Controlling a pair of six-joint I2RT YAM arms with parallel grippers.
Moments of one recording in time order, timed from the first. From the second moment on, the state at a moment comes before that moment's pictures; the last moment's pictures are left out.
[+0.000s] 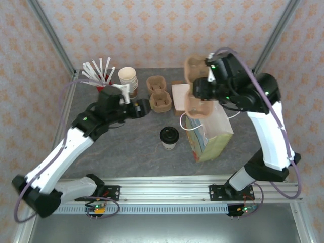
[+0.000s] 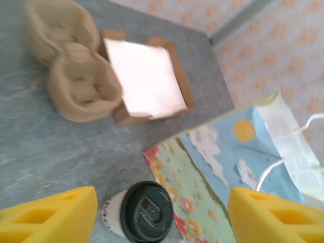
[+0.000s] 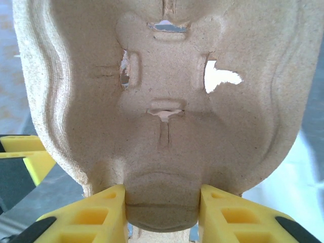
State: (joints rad) left arm -0.54 1.17 1.24 -0.62 0.16 -0.64; right arm 0.69 1.55 2.41 -1.61 0.20 0.49
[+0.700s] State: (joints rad) left arm -0.74 1.99 2.10 -0.84 0.18 -0.22; right arm 0.50 1.49 2.20 -1.70 0.32 0.42
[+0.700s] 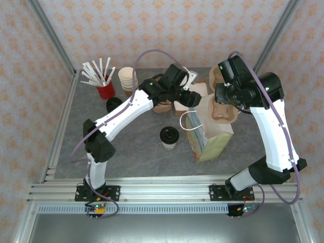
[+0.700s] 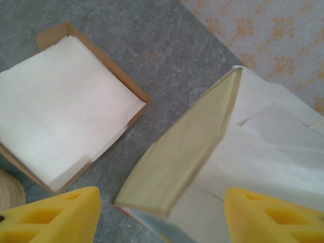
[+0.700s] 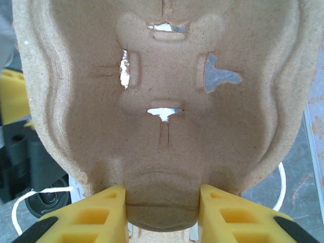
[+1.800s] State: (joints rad) left arm -0.69 2.11 2.26 -0.93 0.38 -0.23; right arm 0.49 1.43 1.86 -1.50 0.16 0.35
